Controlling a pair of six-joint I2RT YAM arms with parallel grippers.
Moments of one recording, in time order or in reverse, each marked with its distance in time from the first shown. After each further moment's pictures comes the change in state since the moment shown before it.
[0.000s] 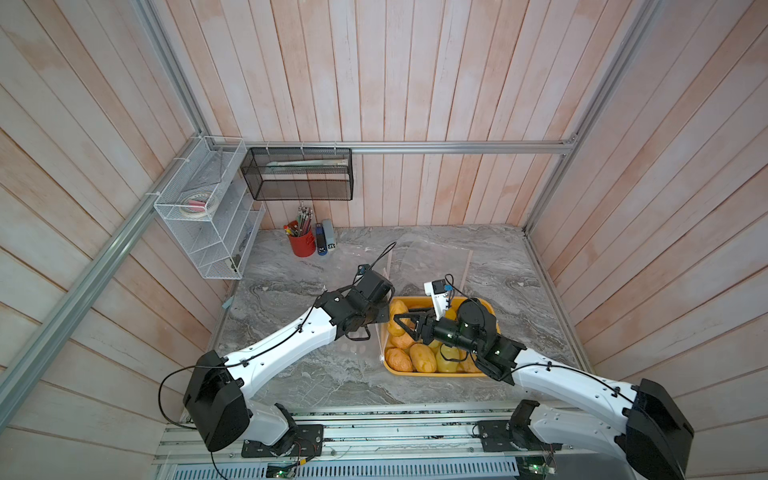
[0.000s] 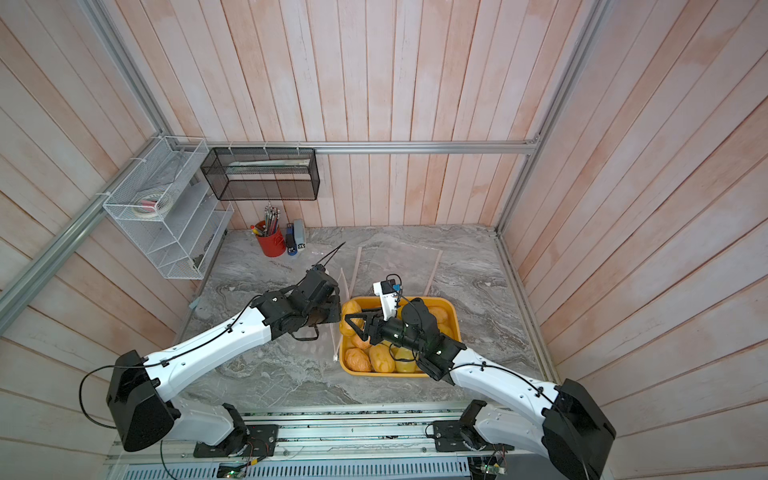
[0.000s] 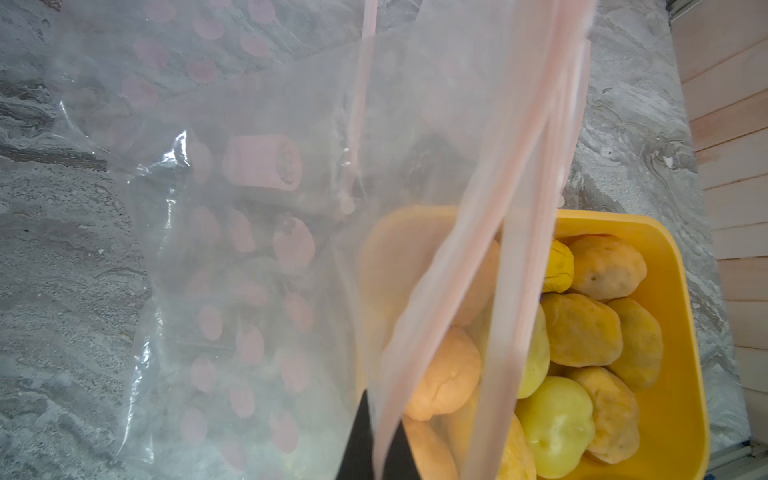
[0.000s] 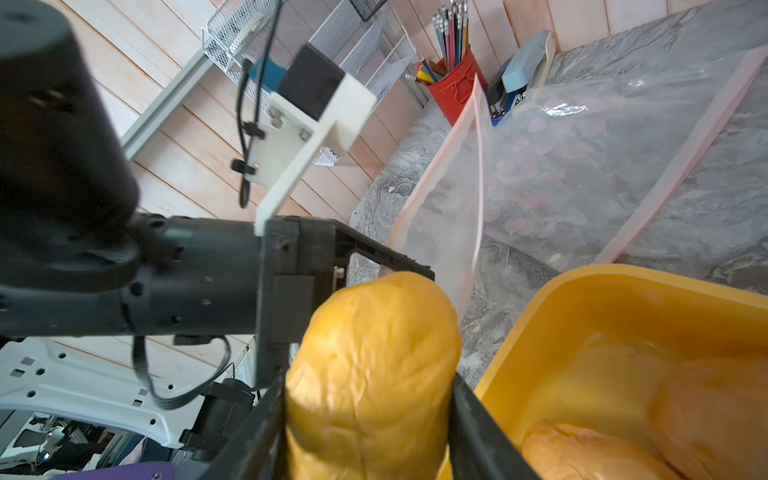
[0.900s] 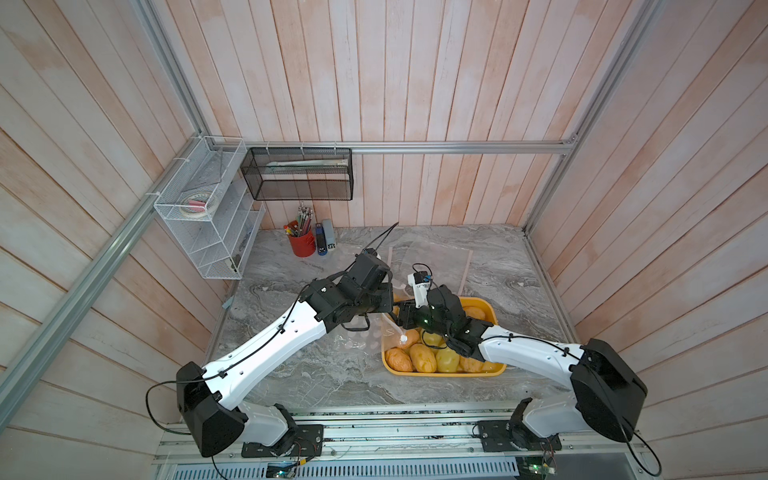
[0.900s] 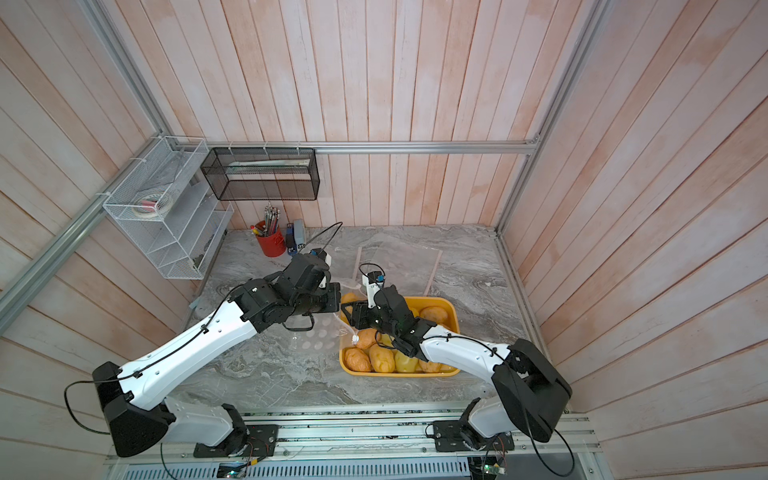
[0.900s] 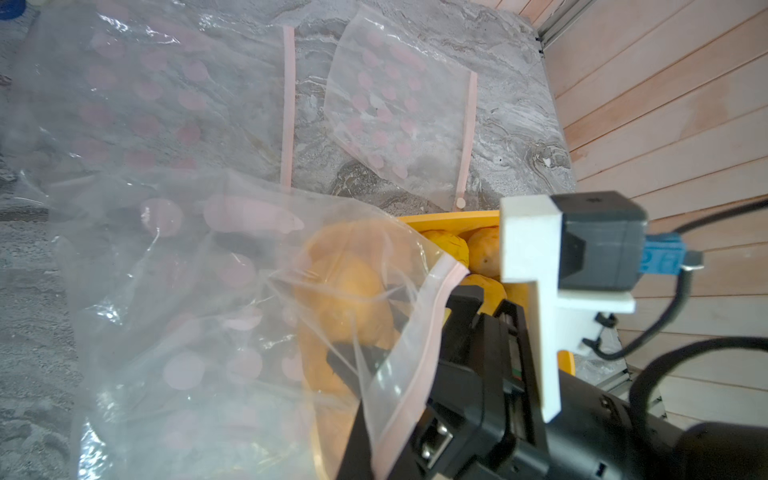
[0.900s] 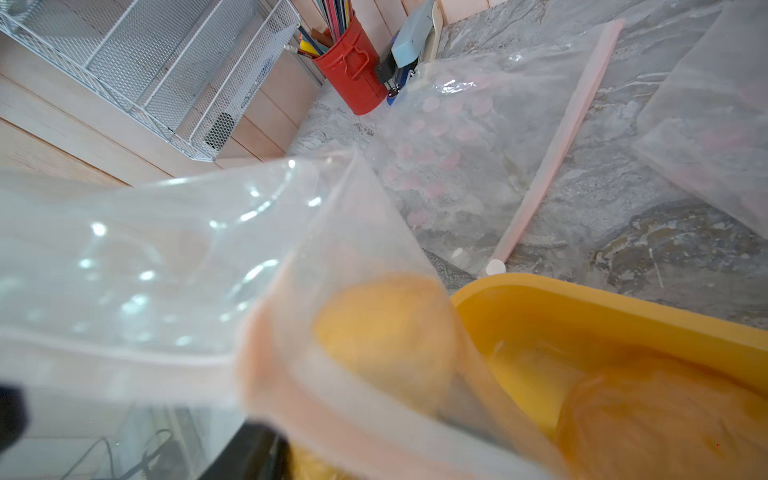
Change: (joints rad) left arm -0.002 -0.036 0.203 -0.138 0.089 0.061; right arm -0.005 0.281 0.179 -0.113 0.199 -0.035
